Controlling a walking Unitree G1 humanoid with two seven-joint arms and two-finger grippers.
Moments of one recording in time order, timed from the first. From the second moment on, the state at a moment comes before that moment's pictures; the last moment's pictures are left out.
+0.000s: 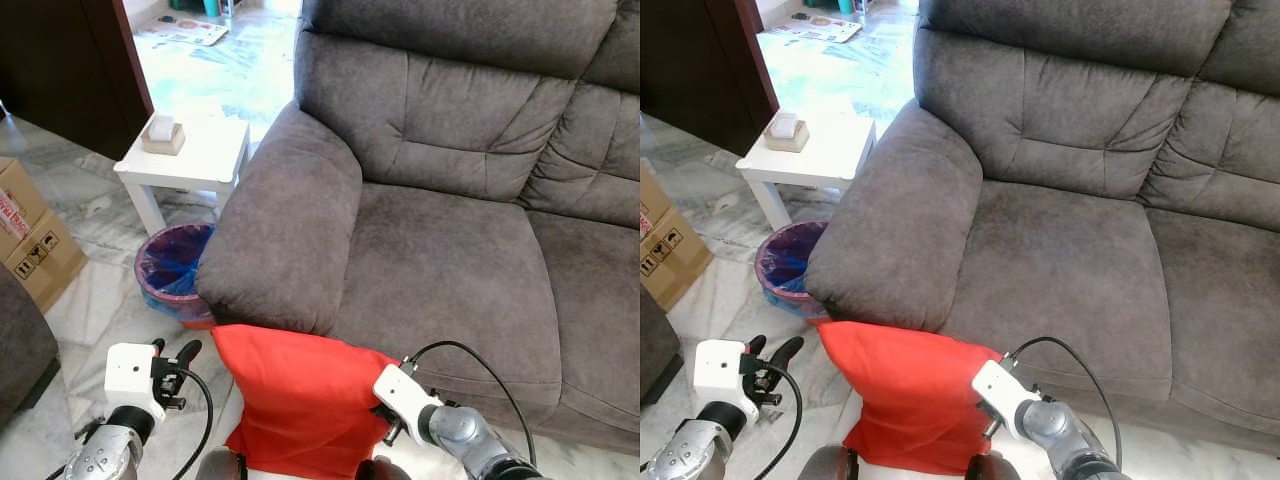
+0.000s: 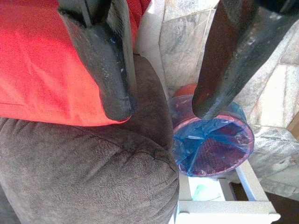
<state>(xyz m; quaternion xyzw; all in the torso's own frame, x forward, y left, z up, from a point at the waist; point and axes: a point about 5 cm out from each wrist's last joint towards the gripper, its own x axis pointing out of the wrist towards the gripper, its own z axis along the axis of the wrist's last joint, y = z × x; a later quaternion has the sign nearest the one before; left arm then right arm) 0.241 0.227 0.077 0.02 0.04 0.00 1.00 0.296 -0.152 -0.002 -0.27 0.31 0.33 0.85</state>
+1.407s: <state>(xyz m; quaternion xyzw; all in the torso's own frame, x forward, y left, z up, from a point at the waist) 0.247 0.218 0.067 0.02 0.05 -0.02 1.00 0.282 -0.140 -0.011 -0.11 0.28 0.28 0.91</state>
